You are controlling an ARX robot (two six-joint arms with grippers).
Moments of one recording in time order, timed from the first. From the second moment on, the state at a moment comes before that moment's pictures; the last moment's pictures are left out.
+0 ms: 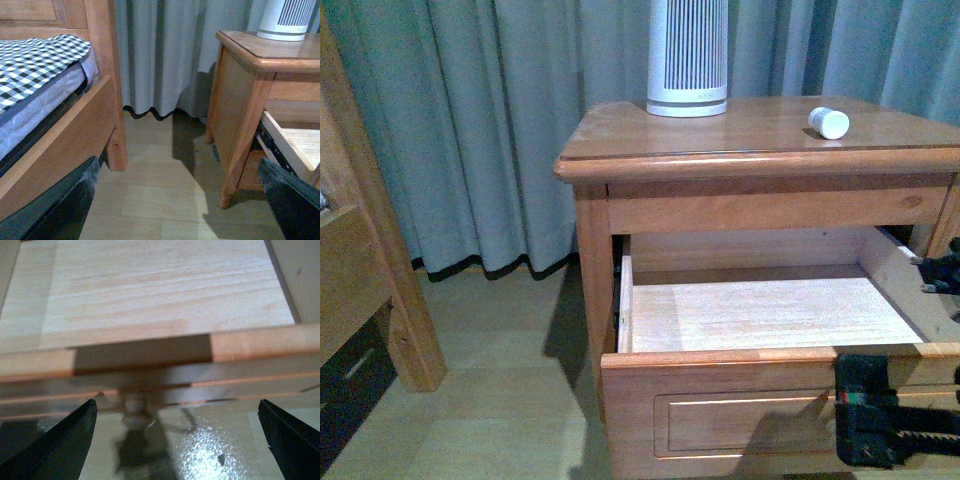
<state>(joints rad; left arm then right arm) 0.00 0.00 0.01 0.00 0.00 0.00 0.27 1.65 0.49 0.55 0.27 0.29</state>
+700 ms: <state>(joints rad) 0.00 0.00 0.01 0.00 0.00 0.00 0.08 2.19 1.20 0.56 0.33 -0.05</state>
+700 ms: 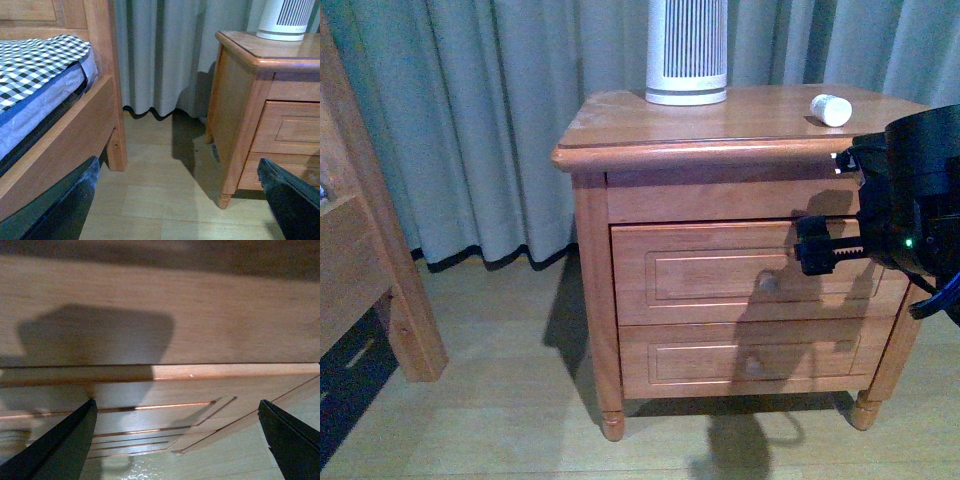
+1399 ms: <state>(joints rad) 0.00 0.00 0.01 0.00 0.00 0.00 0.11 1.27 0.46 0.42 0.31 0.09</state>
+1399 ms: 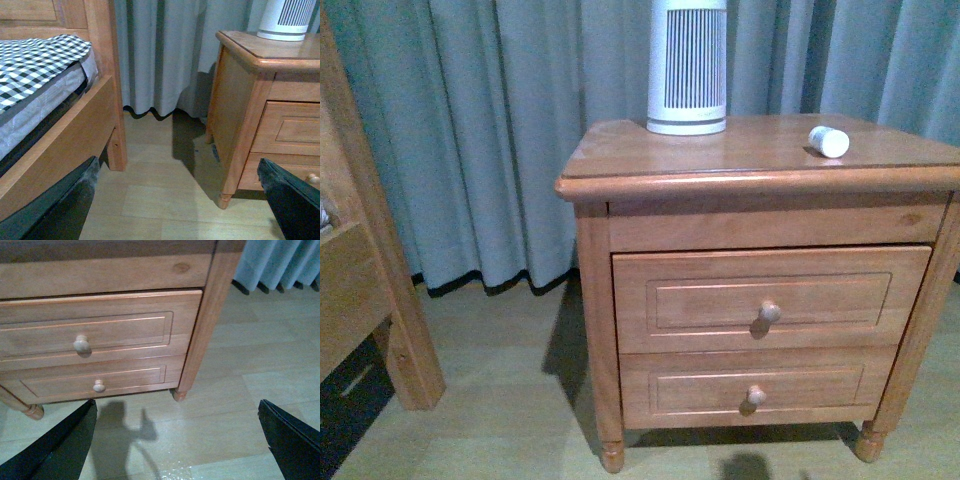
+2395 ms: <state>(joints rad) 0.00 0.00 0.01 0.00 0.00 0.00 0.00 0.07 0.08 -0.01 0.00 0.01</state>
